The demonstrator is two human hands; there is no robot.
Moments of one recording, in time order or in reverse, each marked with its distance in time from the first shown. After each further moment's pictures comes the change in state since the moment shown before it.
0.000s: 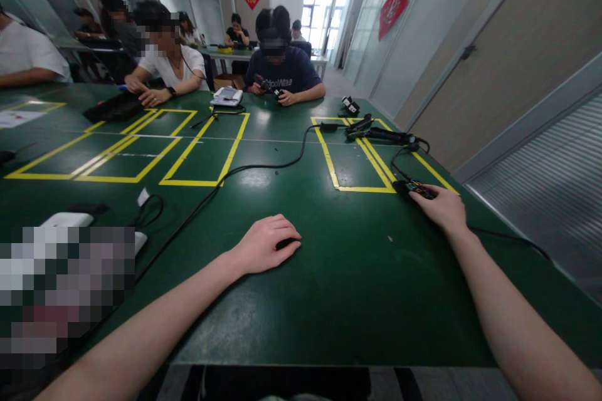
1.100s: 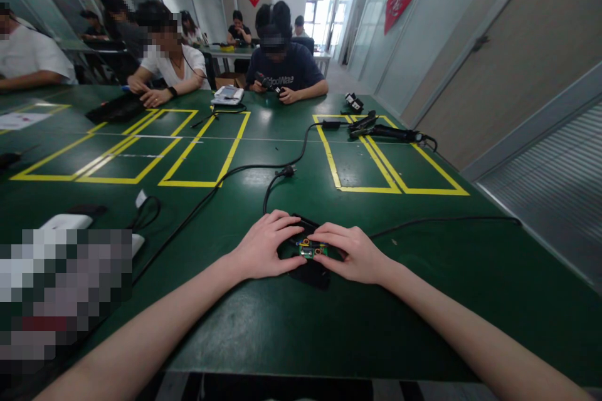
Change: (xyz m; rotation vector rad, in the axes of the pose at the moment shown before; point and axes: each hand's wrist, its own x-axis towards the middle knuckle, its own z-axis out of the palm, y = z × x) left_hand 0.000 0.003 0.003 0.094 -0.031 -0.081; right_hand -0.163 -0.122 0.029 0.429 -0.546 -1.245
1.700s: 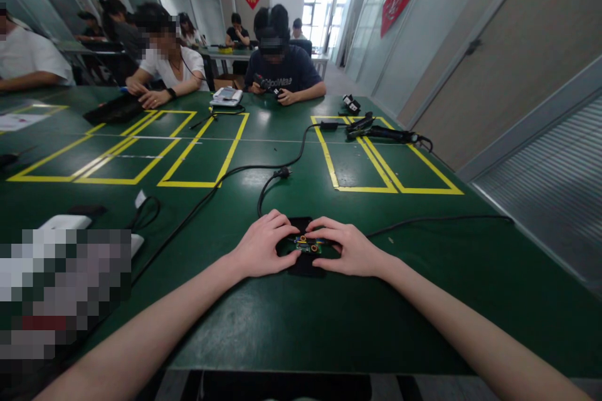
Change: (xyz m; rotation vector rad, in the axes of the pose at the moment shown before) left_hand 0.003 0.004 -0.003 -0.016 0.014 -0.041; right_hand 0.002 0.010 -0.002 0.083 -0.121 0.115
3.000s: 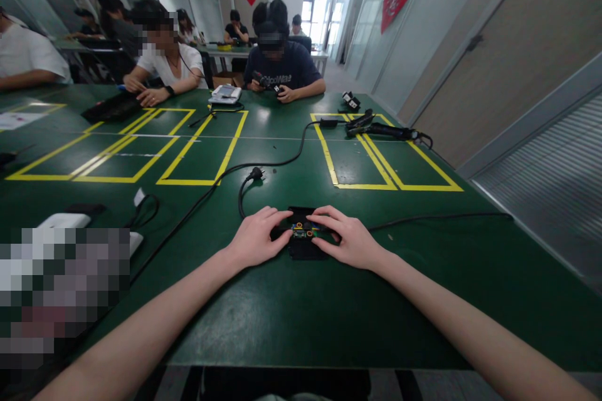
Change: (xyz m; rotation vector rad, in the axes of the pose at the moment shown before) left_hand 0.000 -0.008 -0.001 0.074 0.020 -0.185; right_hand -0.002 0.004 0.001 -0.134 0.115 0.117
